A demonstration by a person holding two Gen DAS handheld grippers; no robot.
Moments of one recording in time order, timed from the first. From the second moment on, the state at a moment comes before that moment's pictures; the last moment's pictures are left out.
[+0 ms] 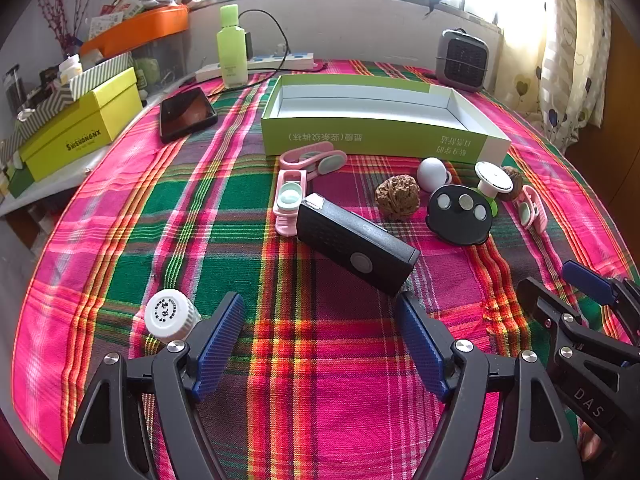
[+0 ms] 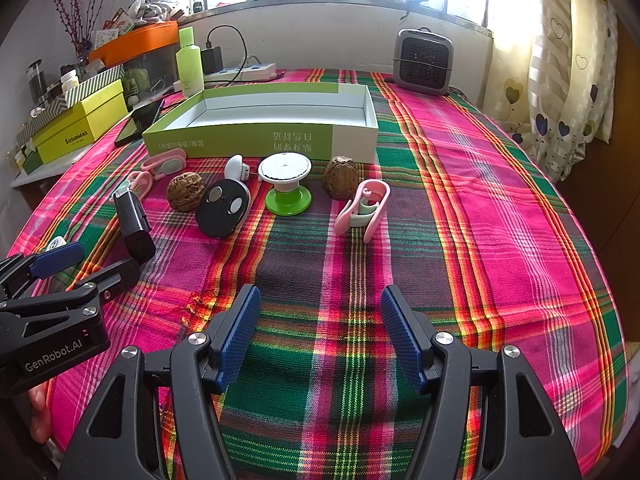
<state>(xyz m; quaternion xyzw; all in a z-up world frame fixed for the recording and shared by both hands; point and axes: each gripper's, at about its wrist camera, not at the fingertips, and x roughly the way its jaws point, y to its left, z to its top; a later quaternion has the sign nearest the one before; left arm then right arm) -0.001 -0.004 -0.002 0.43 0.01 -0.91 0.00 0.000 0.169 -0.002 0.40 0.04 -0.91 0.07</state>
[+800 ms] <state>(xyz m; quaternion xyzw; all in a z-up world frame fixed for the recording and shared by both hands) 0.007 -0.010 0.002 0.43 0.00 -0.90 -0.02 -0.004 0.171 -0.002 0.41 0.04 -0.91 0.07</state>
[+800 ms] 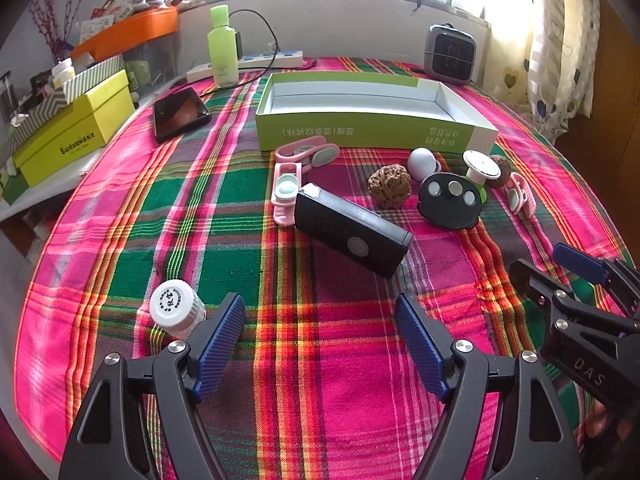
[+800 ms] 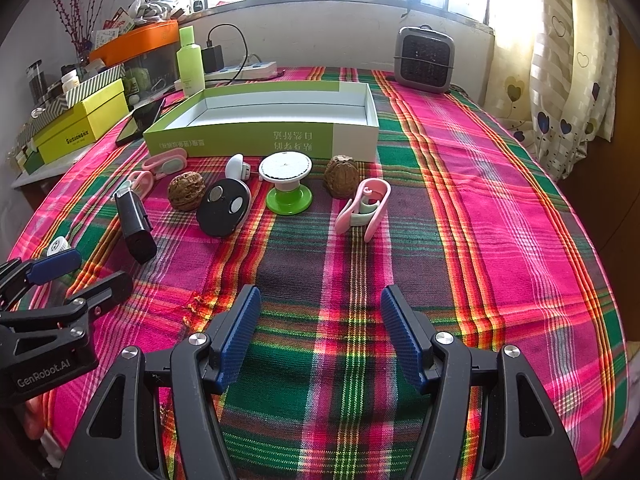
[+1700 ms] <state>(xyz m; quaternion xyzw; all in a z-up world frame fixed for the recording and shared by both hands) 0.024 -0.081 0.018 0.40 0.04 -0.91 0.03 -0.013 0.102 0.015 0.39 0.07 -0.88 0.25</state>
